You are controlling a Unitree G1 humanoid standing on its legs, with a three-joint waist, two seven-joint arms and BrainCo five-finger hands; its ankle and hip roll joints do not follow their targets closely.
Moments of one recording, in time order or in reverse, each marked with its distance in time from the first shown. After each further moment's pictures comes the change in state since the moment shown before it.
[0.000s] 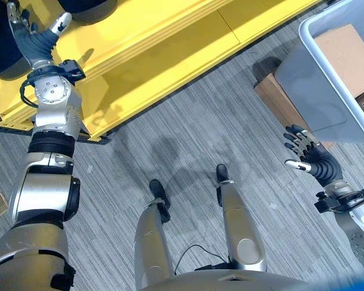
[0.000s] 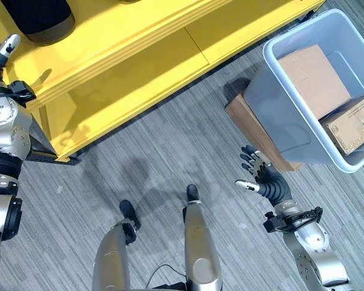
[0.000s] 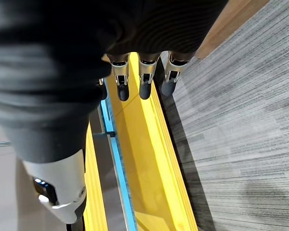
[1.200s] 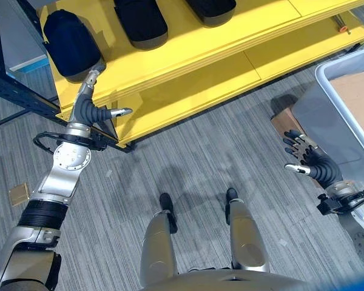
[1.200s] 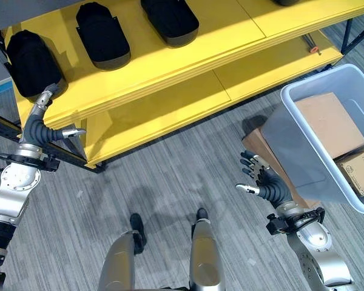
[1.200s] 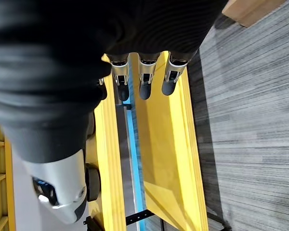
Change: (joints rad) left arm 0.631 0.037 0.056 -0.447 0.530 0.097 -0.247; right arm 0.006 0.006 -0.039 0.019 -0.042 0.078 0.062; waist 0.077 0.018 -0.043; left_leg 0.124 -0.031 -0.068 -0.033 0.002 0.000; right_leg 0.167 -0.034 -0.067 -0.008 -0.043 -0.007
